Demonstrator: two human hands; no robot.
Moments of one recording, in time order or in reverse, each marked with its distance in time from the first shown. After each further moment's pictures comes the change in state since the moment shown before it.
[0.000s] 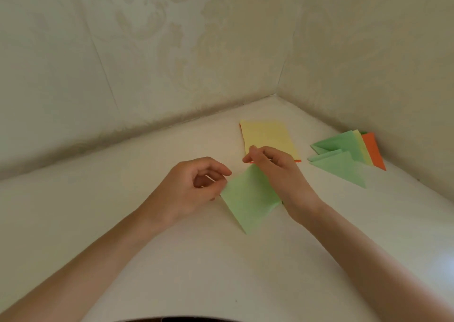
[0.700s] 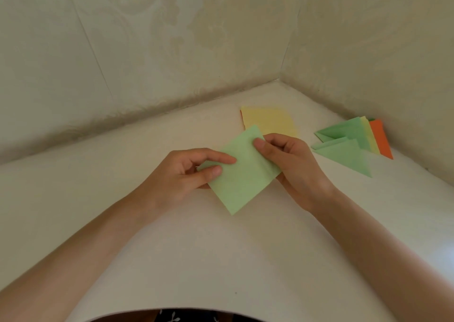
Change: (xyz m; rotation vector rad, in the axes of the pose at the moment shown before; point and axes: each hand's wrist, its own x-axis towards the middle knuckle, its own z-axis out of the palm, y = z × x) left_hand -0.002 0.001 -0.003 -0.230 -0.074 -0.053; right_hand 0.009 0.014 -0.012 0.380 -0.112 -0.027
